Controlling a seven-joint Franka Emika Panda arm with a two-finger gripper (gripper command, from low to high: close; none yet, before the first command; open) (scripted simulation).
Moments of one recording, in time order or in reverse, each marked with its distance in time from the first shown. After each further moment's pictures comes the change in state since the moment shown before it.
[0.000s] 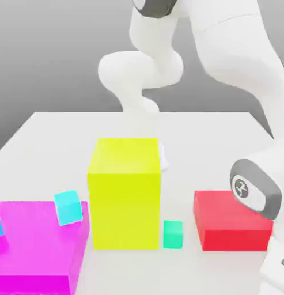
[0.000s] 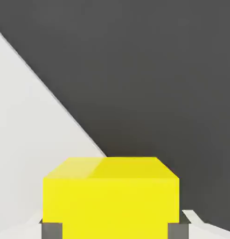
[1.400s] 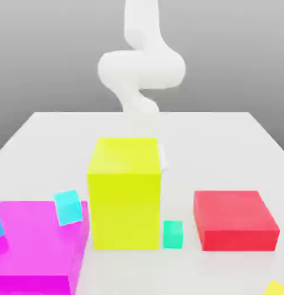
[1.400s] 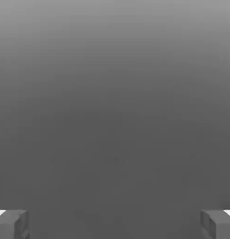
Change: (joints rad) arm -0.293 -1.330 -0.108 -0.255 0.137 -0.325 0.312
